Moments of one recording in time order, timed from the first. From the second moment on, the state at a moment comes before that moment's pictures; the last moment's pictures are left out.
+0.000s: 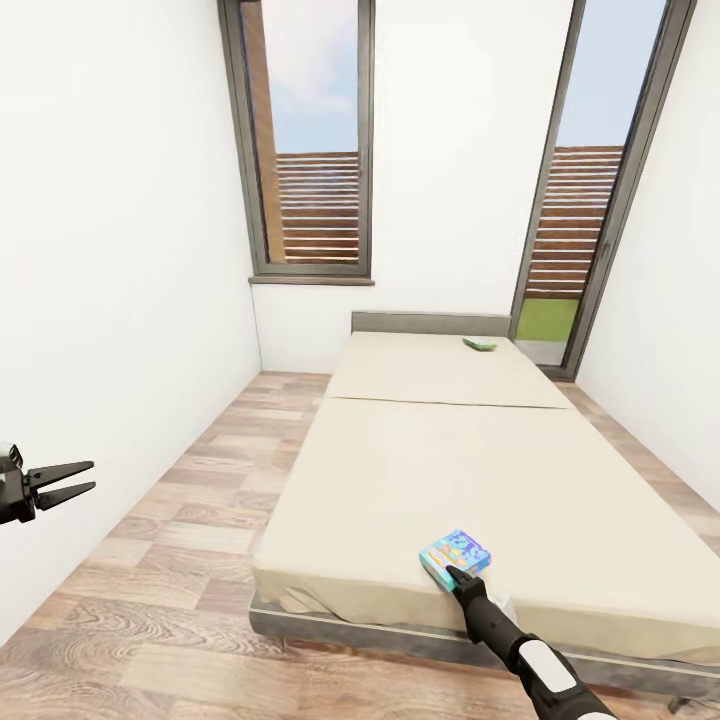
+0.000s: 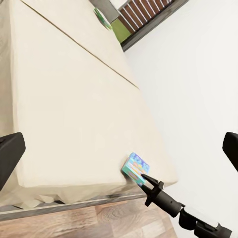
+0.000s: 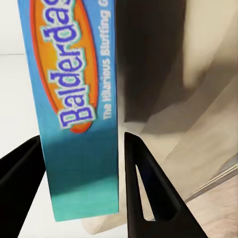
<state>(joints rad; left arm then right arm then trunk) -0.66 0.65 0.50 -0.79 0.03 0.96 -1.57 -0.50 0.00 -0.30 -0.37 -0.98 0.36 0.42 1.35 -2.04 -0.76</state>
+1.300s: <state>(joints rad) -0.65 0.65 0.50 -0.79 0.03 0.96 -1.57 -0.44 -0.01 0.03 -0.82 -0.96 0.58 0.69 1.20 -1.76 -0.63</state>
